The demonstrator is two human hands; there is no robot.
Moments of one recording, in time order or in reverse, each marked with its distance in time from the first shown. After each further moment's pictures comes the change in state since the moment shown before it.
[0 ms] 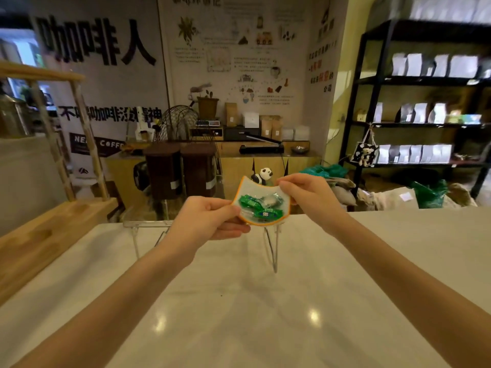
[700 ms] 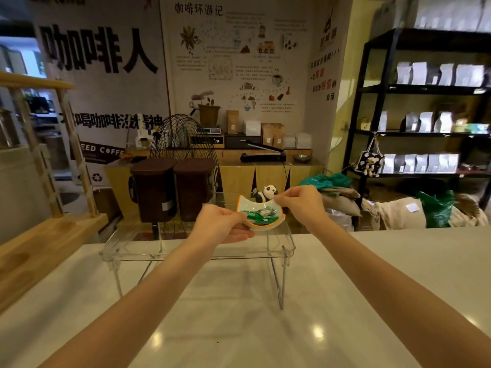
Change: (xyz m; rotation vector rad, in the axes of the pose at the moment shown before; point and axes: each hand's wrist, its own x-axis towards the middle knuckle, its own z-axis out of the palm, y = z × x) left_hand 0.101 -0.018 0.007 0.036 0.117 -0.152; right_hand 0.090 0.052 0.024 -0.152 0.145 0.230
